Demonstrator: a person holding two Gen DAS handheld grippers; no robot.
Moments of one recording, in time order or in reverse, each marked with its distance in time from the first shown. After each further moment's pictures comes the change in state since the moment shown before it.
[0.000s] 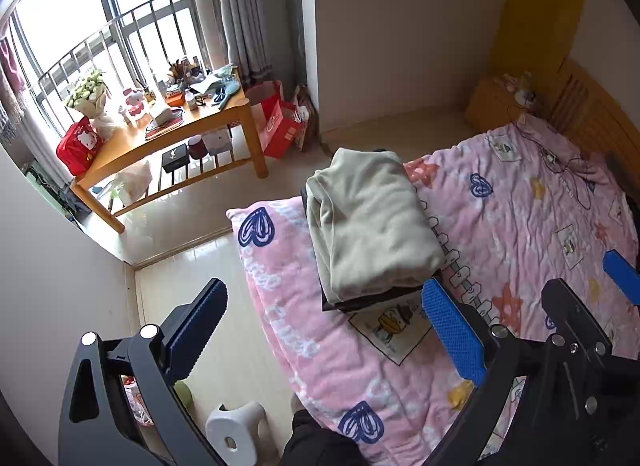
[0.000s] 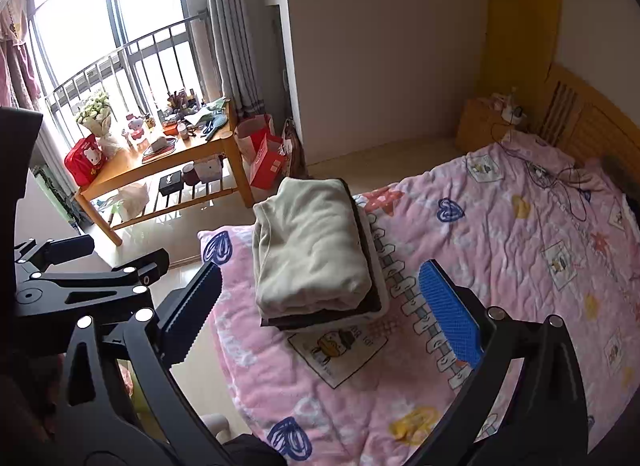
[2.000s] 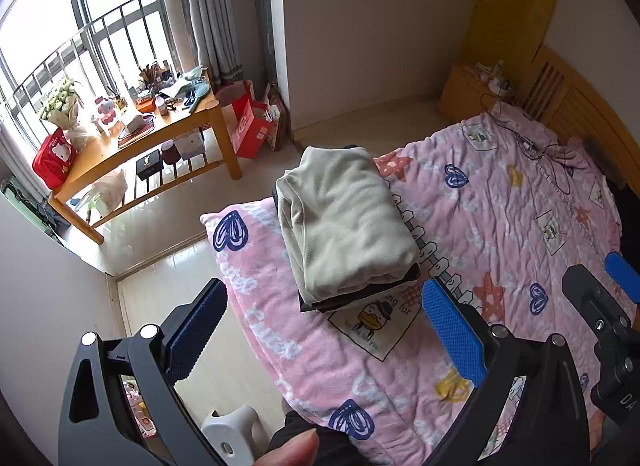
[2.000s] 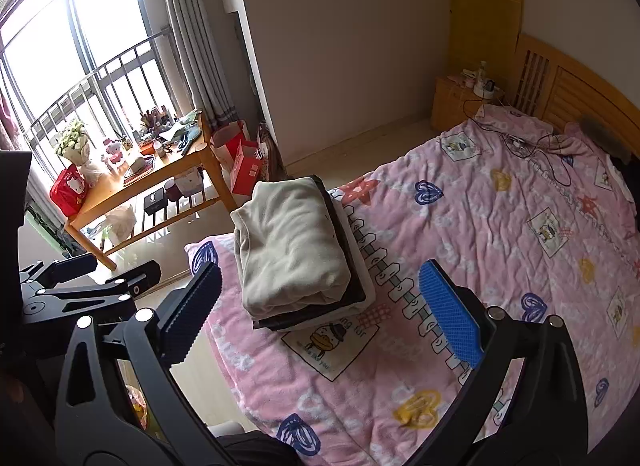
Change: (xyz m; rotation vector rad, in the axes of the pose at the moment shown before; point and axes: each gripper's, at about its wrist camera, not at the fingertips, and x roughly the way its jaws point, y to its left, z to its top) left arm 0.001 -0.014 0.017 0.057 0.008 -0.088; right arm -0.009 -0.032 0.009 0.137 0.008 -0.062
